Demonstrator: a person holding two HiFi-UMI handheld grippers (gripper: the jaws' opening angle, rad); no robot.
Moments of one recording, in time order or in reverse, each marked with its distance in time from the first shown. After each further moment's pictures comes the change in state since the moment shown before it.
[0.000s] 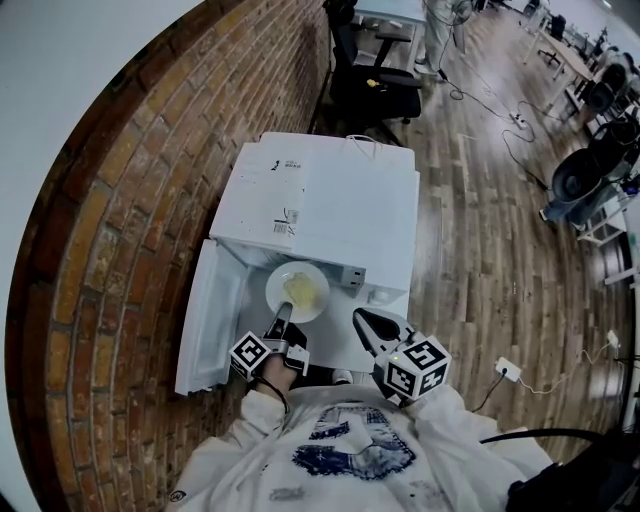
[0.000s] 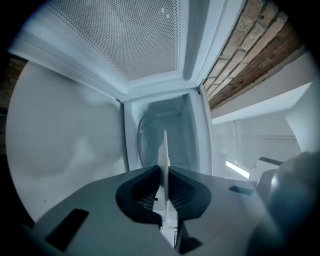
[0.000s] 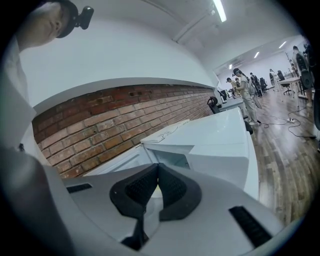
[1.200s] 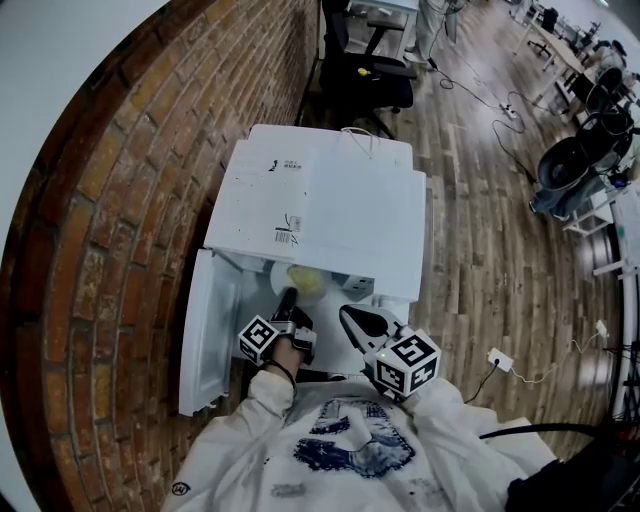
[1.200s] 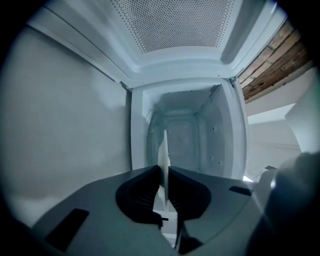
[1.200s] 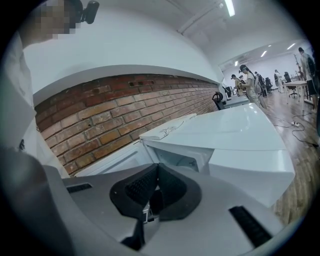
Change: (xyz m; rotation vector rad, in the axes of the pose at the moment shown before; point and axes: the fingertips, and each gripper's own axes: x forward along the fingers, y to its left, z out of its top) left arm 0.066 0.036 0.017 -0.085 0.001 0.044; right arm 0.055 0.007 0.002 -0.039 0.074 0.007
